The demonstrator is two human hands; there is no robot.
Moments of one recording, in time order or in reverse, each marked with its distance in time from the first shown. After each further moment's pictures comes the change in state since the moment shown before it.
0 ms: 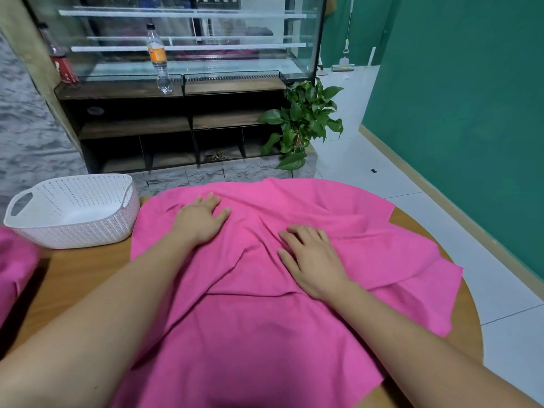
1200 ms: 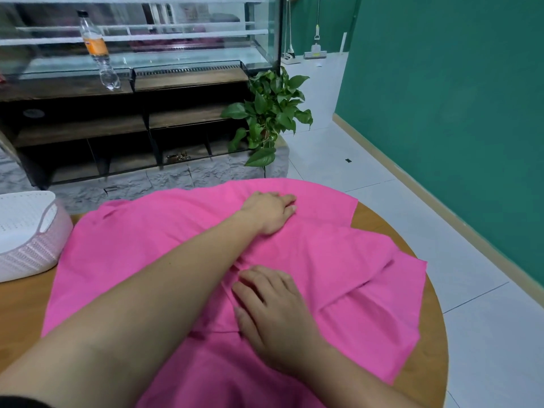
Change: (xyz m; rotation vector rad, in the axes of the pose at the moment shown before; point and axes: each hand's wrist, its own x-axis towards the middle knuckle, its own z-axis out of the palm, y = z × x) left_hand 0.068 0.238 0.034 0.168 -0.125 0.501; right_hand -0.066 -0.023 -0.015 0.076 0.189 -0.141
